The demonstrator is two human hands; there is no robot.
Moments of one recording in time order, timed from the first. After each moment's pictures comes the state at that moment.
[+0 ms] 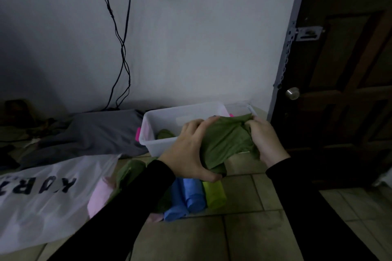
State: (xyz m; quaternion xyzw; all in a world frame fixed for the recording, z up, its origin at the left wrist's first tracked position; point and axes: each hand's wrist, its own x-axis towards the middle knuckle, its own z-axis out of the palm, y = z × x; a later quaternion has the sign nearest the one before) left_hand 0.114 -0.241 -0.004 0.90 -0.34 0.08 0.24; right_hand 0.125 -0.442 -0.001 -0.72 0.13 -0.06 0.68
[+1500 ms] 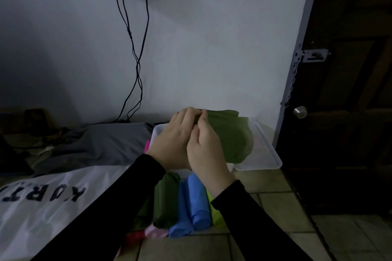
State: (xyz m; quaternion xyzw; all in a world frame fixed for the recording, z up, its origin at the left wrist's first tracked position) left_hand 0.115 -0.221 0.055 0.90 -0.34 0.27 0.10; right_hand 0.084 -0.315 0.048 -0.81 -0.08 -0.18 0.55
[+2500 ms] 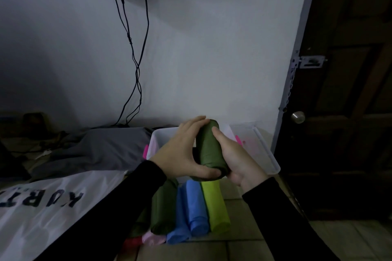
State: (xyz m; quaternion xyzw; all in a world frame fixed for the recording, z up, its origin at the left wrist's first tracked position) left_hand 0.110 -0.224 0.053 0.90 -0.32 0.10 0.29; right_hand 0.106 -0.367 0.044 -0.60 0.05 0.13 0.79
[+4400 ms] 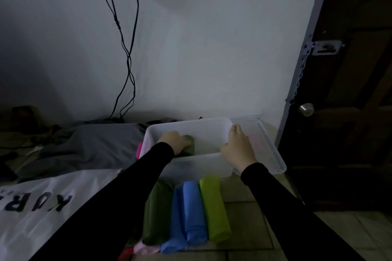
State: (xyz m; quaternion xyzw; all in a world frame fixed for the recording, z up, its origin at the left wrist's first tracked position) left_hand 0.230 -0.223 -0.008 0.98 0.07 -0.10 0.19; right_hand 0.208 -0.403 -0.033 -0.96 0.02 -0.02 0.27
